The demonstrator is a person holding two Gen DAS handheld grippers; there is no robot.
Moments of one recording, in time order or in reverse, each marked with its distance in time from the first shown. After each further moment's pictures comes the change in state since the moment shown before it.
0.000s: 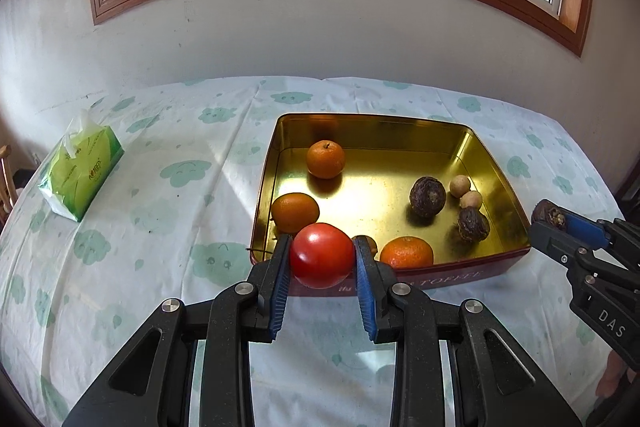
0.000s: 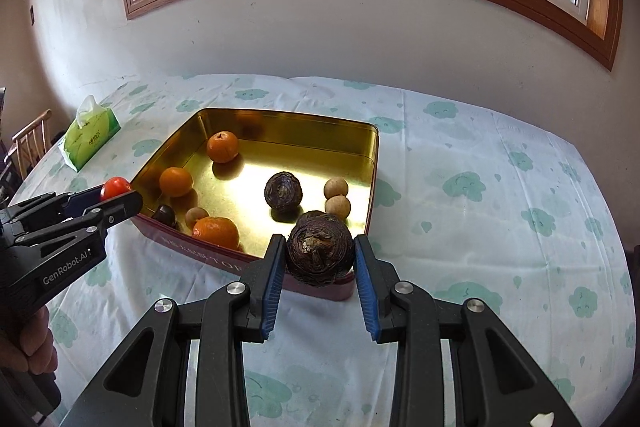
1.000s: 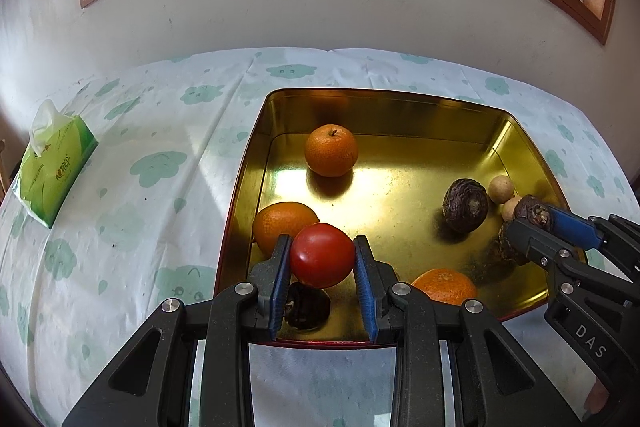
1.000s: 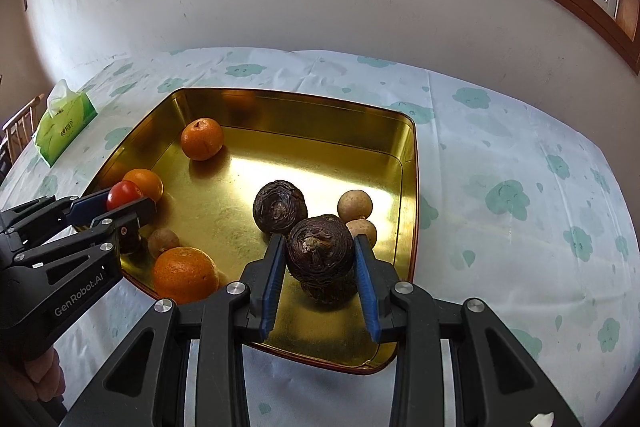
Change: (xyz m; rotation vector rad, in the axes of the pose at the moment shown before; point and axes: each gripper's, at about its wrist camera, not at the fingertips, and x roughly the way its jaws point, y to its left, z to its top) left arm 0.066 -0.001 0.015 -0.007 0.088 0.031; right arm 0.072 0.009 0.020 -0.023 0.084 -0.004
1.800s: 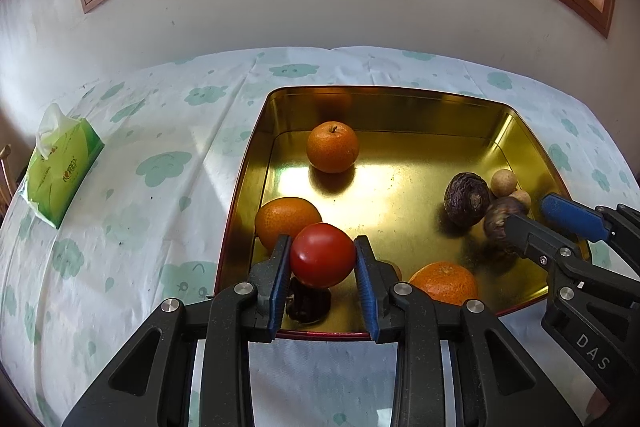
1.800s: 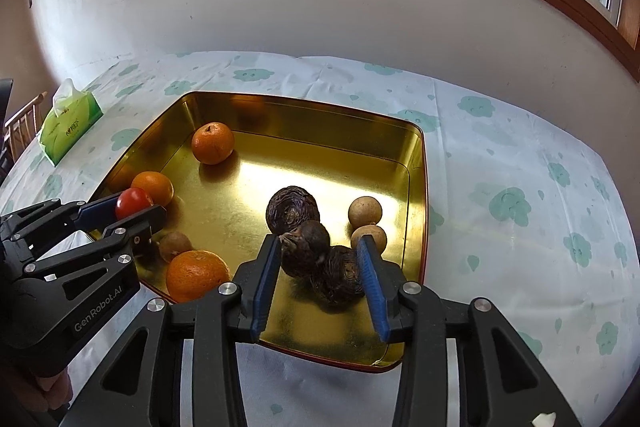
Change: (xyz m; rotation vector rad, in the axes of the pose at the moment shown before) left arm -0.003 -0.004 -0.003 0.019 0.002 0.024; right arm -0.006 0.009 0.002 -0.012 -0.019 -0.005
